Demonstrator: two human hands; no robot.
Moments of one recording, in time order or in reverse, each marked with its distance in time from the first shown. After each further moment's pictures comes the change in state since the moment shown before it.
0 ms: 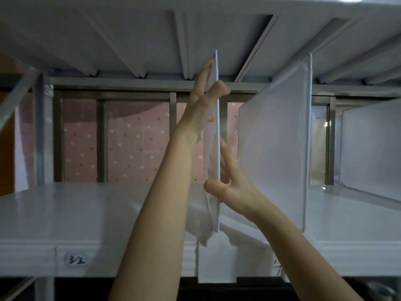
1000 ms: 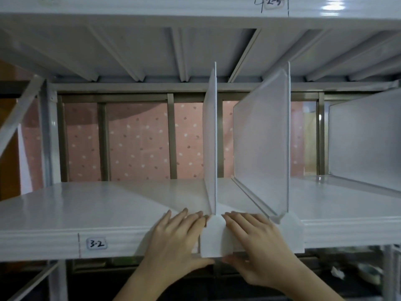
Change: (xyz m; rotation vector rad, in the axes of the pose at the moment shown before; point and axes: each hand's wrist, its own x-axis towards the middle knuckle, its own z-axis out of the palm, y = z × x) left_hand -0.219 -0.068 -0.031 1.341 -0.421 0.133; right_hand -0.121 0.035 0.006 -1.267 -0.013 -0.310
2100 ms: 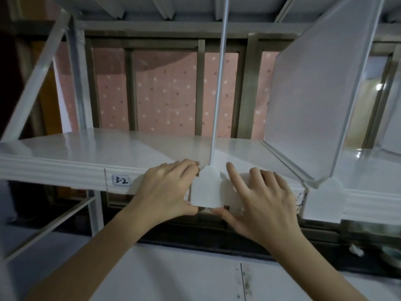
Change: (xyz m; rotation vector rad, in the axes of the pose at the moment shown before) left_hand -0.024 -0.032 -0.014 0.096 0.079 -0.059; right_hand 0.017 -0.039 0.023 -0.197 0.129 0.170
